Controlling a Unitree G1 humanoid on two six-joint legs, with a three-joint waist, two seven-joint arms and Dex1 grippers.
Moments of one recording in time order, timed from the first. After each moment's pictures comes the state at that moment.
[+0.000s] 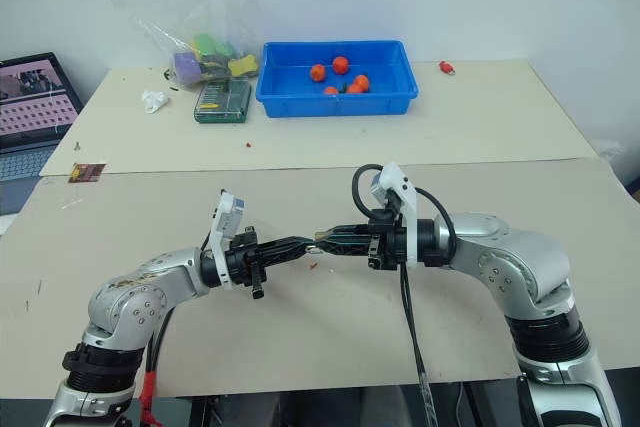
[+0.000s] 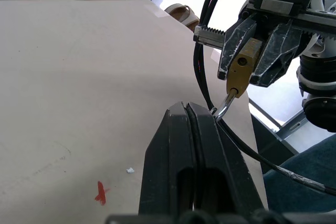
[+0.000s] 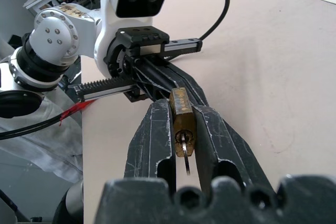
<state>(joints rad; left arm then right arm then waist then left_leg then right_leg) -0.26 0.42 -0.03 -0.30 -0.79 0.81 -0.80 -0.49 -0.65 0.06 -0.39 0.85 1.00 0.83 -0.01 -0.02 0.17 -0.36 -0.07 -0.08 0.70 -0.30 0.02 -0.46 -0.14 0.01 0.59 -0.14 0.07</state>
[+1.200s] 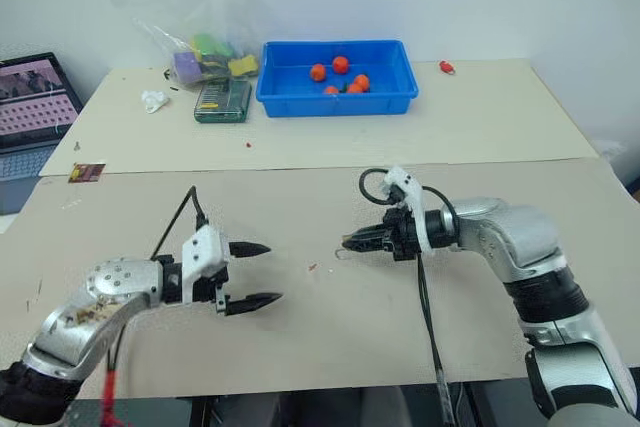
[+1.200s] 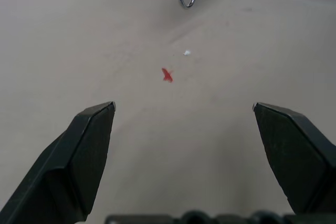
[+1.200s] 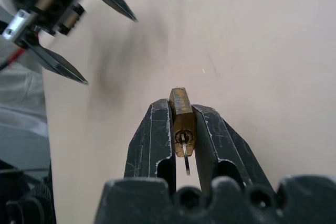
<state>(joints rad) -0.10 0.75 -0.14 -0.40 -0.31 0.30 -0.92 -0.69 -0.71 0.27 0.02 0.65 1.05 1.04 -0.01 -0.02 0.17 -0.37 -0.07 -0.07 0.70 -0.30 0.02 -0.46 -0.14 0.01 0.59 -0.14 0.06</state>
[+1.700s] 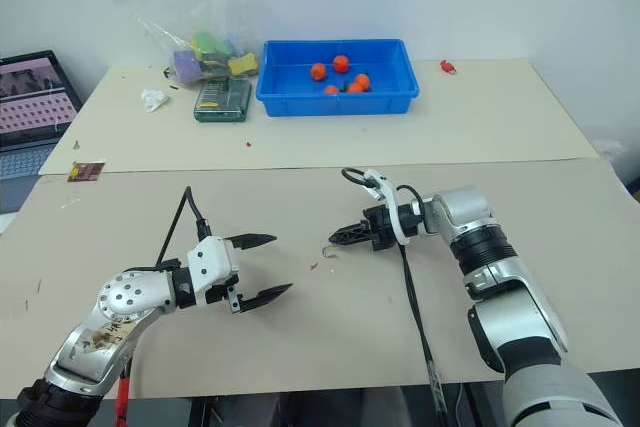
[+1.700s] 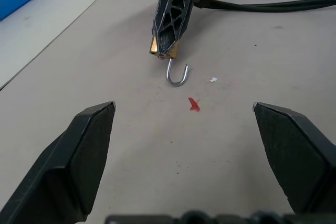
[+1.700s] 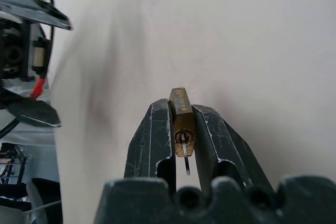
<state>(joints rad) -0.06 0.64 -0.13 -0.41 -0.23 0.20 -0.81 -0.93 -0.51 0.35 0.62 0.45 0.97 1.20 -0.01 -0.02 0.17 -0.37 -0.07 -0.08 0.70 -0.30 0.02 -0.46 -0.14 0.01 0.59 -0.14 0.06</state>
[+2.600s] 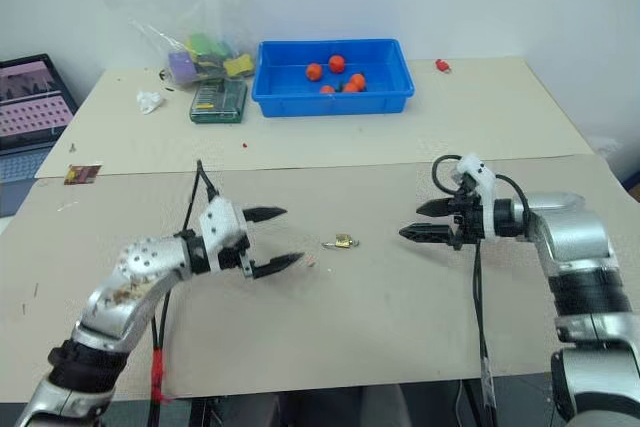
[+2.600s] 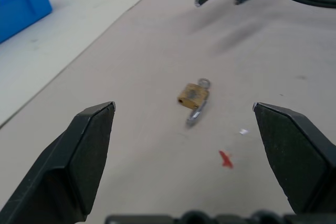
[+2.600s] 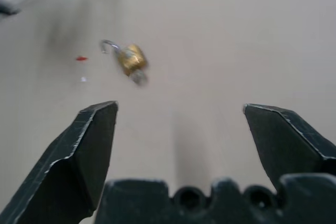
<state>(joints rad) -0.37 0.59 -0.09 -0.23 -0.35 0.36 -0.88 -0.50 -0.84 0.00 -0.05 0.40 0.68 1.24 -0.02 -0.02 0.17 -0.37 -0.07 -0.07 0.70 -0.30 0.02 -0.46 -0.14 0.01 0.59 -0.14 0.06</state>
